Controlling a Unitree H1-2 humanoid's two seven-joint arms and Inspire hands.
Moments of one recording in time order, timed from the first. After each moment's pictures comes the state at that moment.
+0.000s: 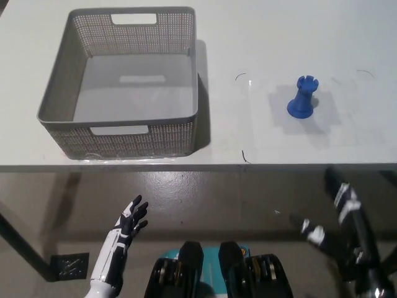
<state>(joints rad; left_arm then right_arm) 0.05 0.05 -0.06 -0.01 0.04 -0.13 -0.06 -0.05 -0.08 0.00 -0.10 -0.10 -0.19 0.02</state>
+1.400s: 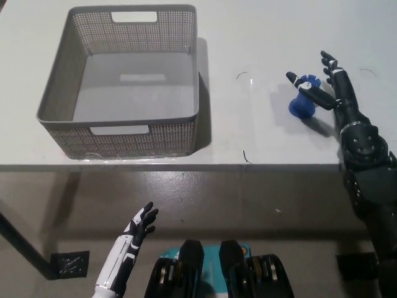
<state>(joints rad) 0.06 0.10 -0.11 0.02 0.07 -0.21 -0.08 -0.90 -0.18 -0.05 0.99 -0.18 -0.07 -0.11</state>
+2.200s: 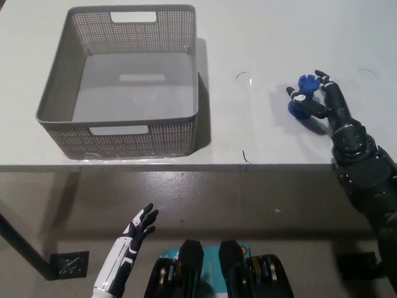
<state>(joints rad) 0.06 0.11 -0.11 0.05 0.06 -0.27 -0.10 -1.02 -0.19 0.08 1.35 -0.18 -0.17 -0.19</state>
